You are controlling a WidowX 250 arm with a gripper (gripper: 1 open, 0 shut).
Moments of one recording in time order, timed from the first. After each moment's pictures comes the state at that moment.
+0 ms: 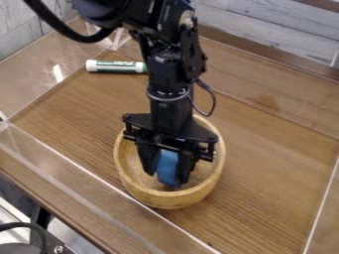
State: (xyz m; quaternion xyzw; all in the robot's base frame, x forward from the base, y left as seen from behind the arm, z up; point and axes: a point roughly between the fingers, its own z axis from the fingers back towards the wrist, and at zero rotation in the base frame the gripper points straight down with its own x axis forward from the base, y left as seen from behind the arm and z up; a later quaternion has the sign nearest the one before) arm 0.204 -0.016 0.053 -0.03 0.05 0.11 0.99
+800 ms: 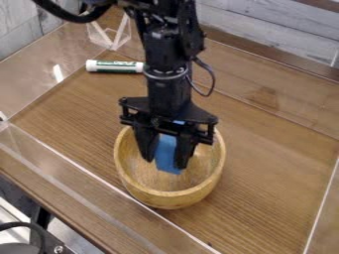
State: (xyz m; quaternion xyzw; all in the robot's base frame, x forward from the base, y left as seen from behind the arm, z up) arm 0.204 -0.012 0.075 -0.04 0.06 0.11 0.99
